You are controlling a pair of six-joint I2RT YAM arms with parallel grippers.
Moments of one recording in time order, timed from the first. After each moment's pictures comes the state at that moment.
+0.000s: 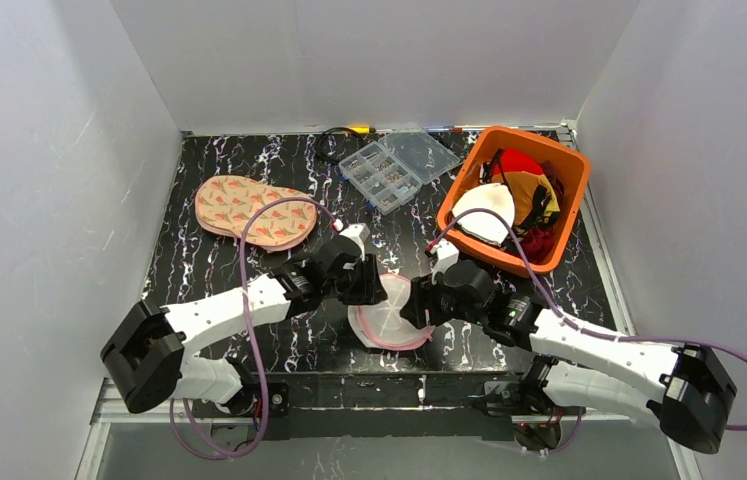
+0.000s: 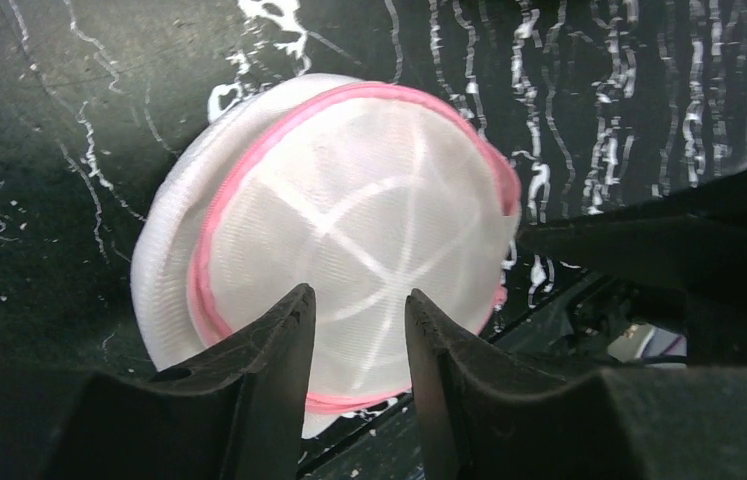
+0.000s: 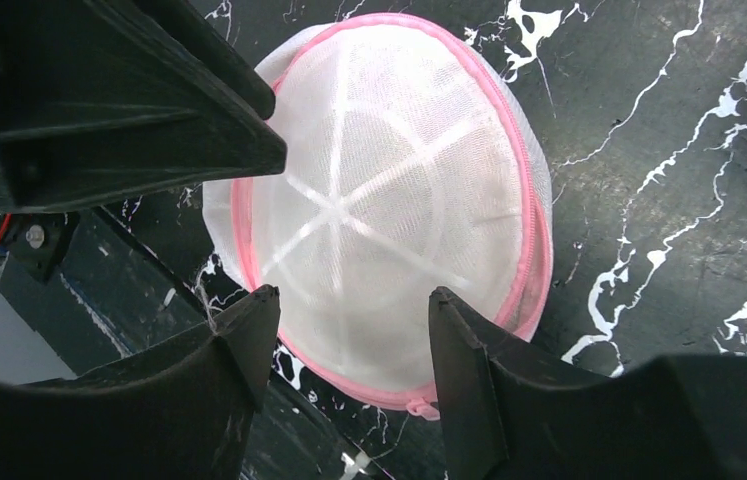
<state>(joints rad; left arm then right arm) -0.89 1.28 0.77 -0.23 0.03 -0.75 0.96 0.95 0.54 -0.20 0.01 0.52</state>
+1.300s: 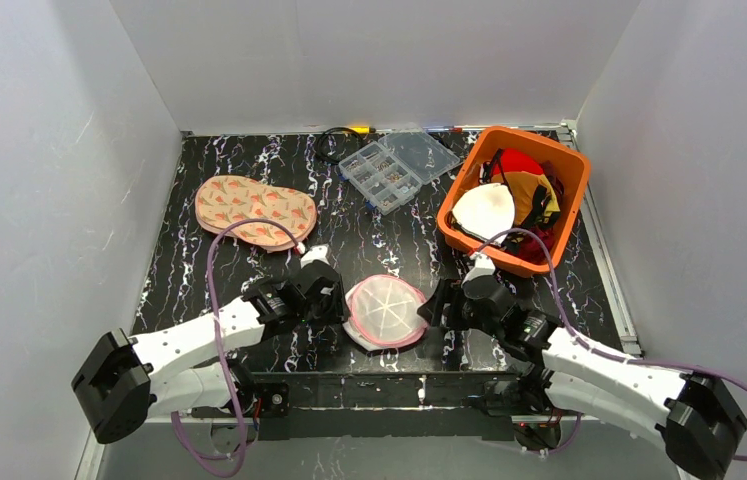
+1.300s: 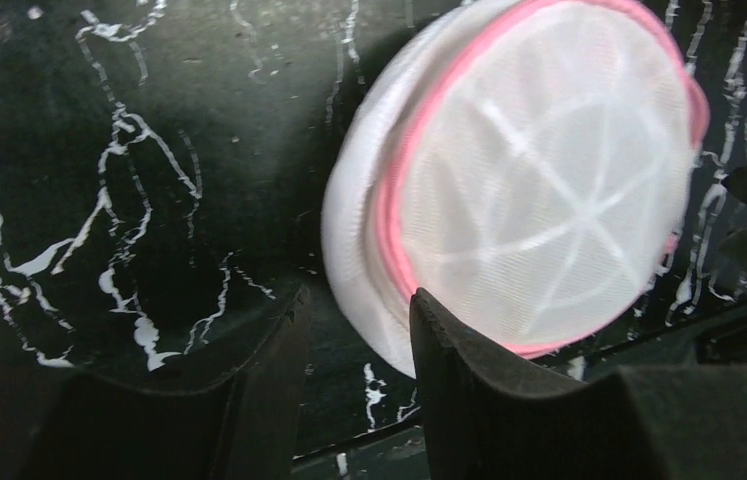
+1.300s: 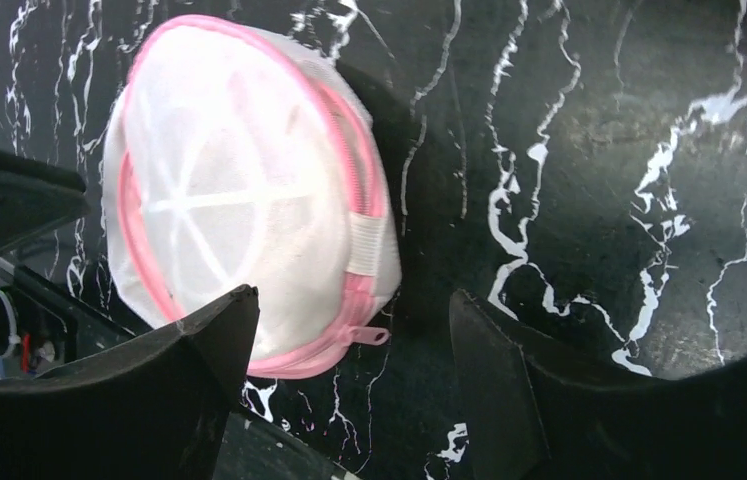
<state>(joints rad) -0.89 1.08 0.60 -0.42 -0.16 -0.84 0.91 0.79 0.35 -0.18 0.14 0.79</state>
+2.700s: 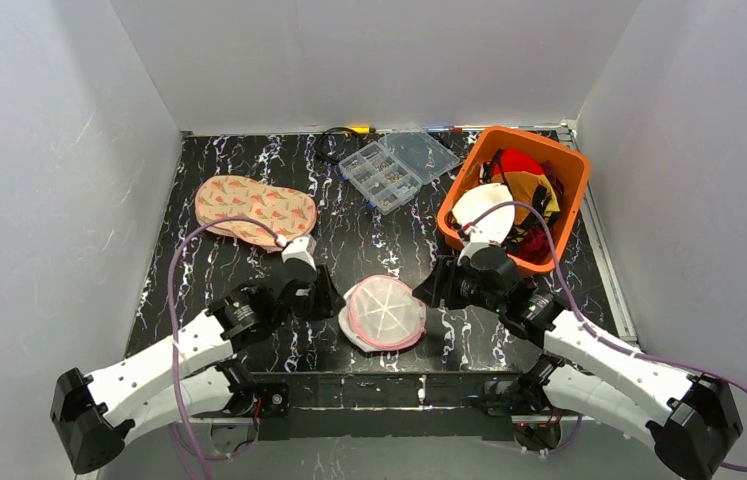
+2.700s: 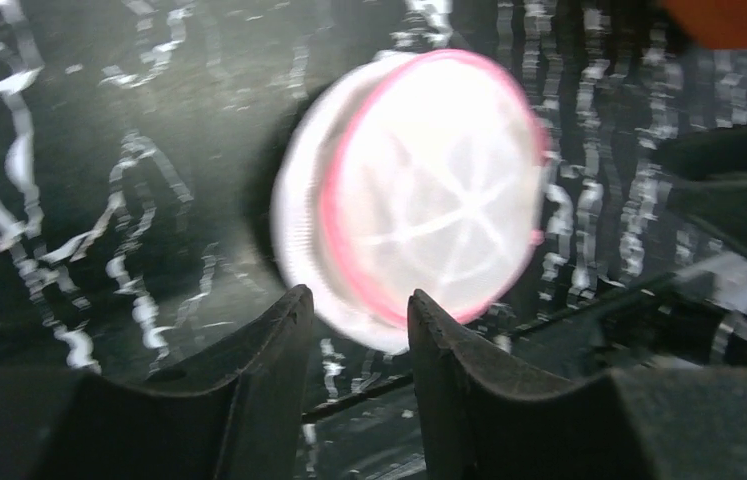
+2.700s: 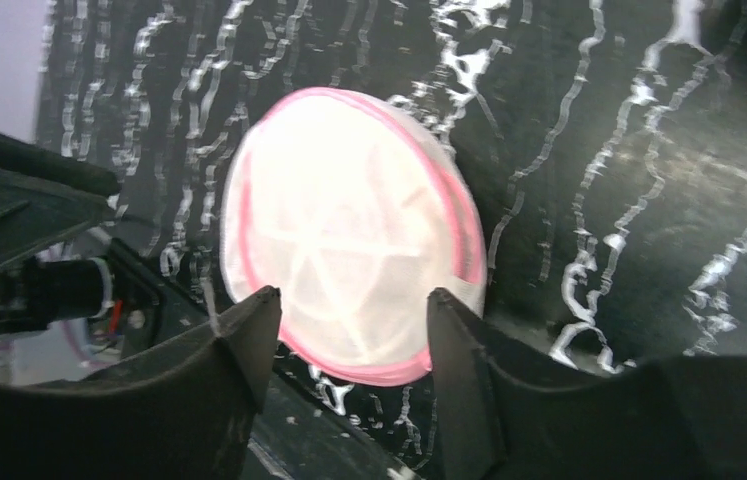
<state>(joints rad) -0.89 0.85 0.62 -0.55 -0.22 -0.86 0.78 0.86 0.51 -0.22 -0.07 0.69</state>
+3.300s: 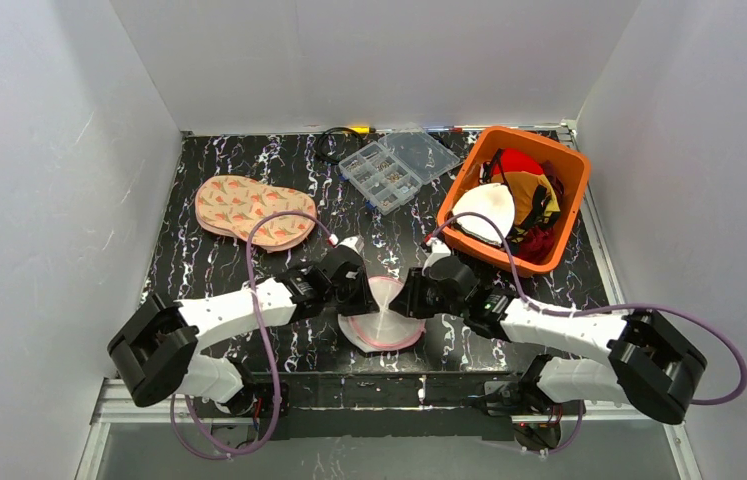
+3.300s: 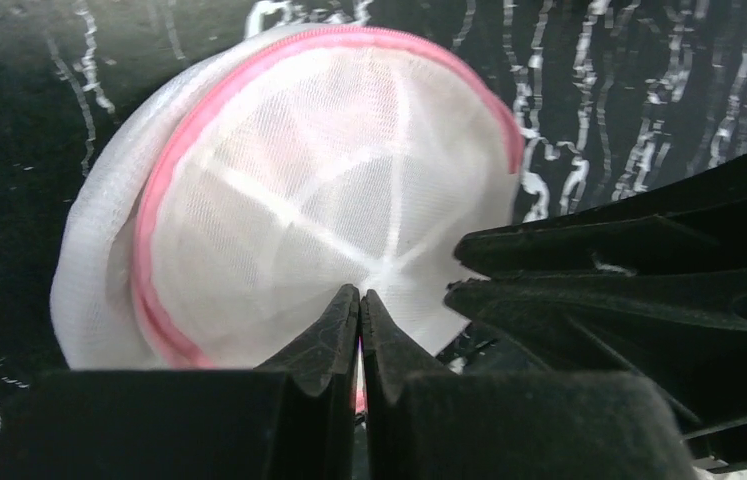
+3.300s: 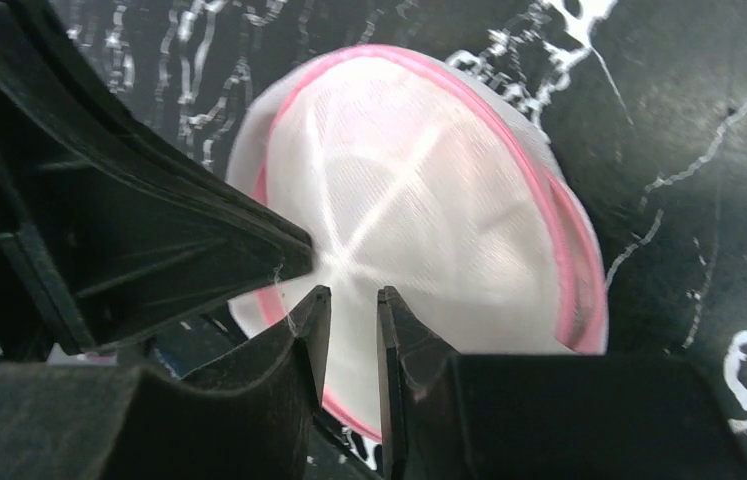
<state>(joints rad) -0.89 1.33 0.71 -0.22 0.05 -0.89 0.94 1.18 0.51 0.09 -0.06 0.79</state>
